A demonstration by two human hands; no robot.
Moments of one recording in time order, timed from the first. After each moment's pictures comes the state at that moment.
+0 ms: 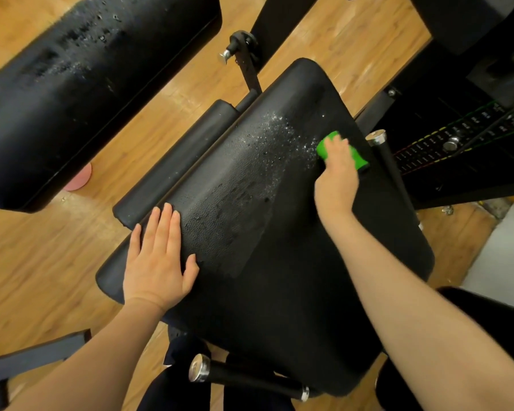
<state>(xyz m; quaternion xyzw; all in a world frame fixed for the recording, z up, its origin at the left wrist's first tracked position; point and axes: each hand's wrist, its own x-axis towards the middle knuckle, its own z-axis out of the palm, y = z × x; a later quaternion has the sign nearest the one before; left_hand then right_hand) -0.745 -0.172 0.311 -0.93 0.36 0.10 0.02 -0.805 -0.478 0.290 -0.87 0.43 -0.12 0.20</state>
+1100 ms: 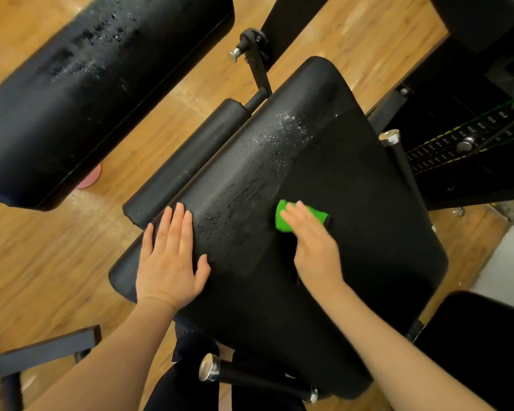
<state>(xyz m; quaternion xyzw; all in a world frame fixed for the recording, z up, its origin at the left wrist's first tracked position) -0.745 -0.172 0.310 -0.93 0.36 0.11 0.02 -0.868 -0.383 0.303 -0.91 0.21 -0.15 0.32</state>
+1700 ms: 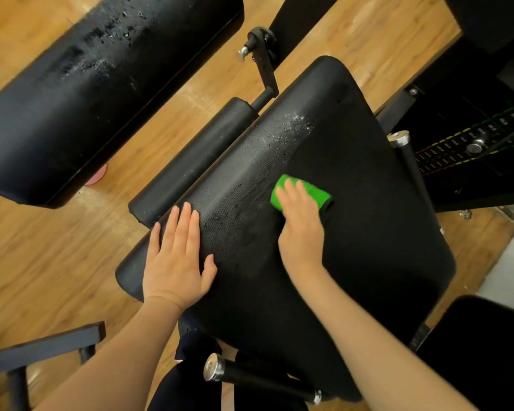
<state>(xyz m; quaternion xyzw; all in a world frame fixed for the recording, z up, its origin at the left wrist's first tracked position) -0.745 -0.173 0.309 -0.92 0.37 0.10 0.01 -0.824 -0.369 0.286 -0.92 0.26 -0.17 0.24</state>
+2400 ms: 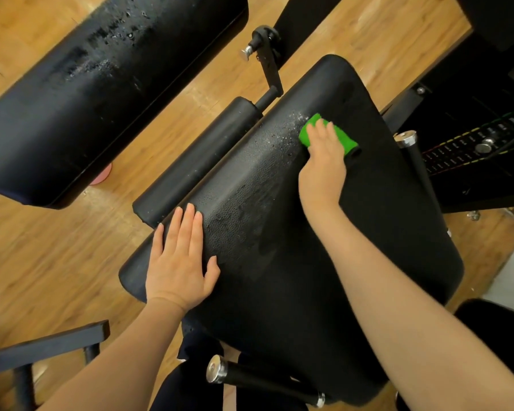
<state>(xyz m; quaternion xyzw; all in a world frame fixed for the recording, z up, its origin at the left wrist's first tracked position) -0.744 -0.172 0.307 -0.92 0.37 0.11 0.01 -0.752 -0.437 0.296 -0.90 0.35 -0.15 0.22</state>
